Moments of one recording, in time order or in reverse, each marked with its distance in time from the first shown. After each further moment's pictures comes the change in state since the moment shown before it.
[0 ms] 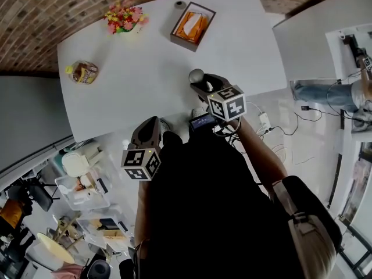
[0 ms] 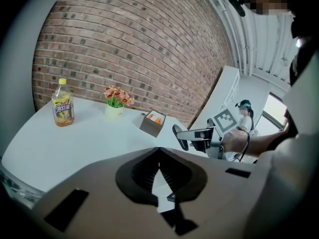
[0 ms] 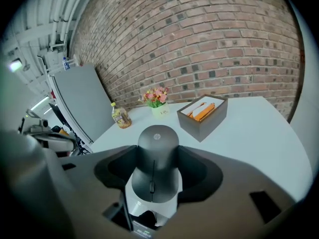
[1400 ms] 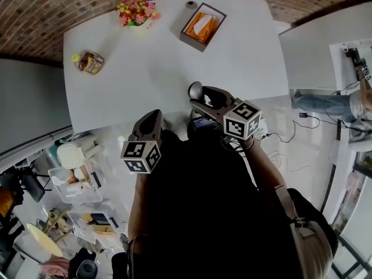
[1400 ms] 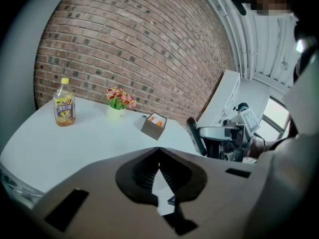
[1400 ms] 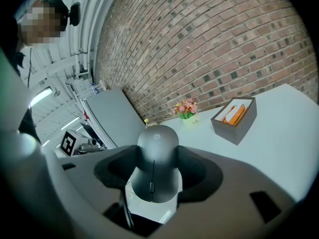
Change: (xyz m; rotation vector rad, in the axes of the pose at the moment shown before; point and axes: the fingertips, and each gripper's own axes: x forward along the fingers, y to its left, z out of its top) left arm 0.000 0.008 0.007 -0.025 -0.029 -0.007; right arm -0.047 0.084 0.019 0.056 -0.162 0.348
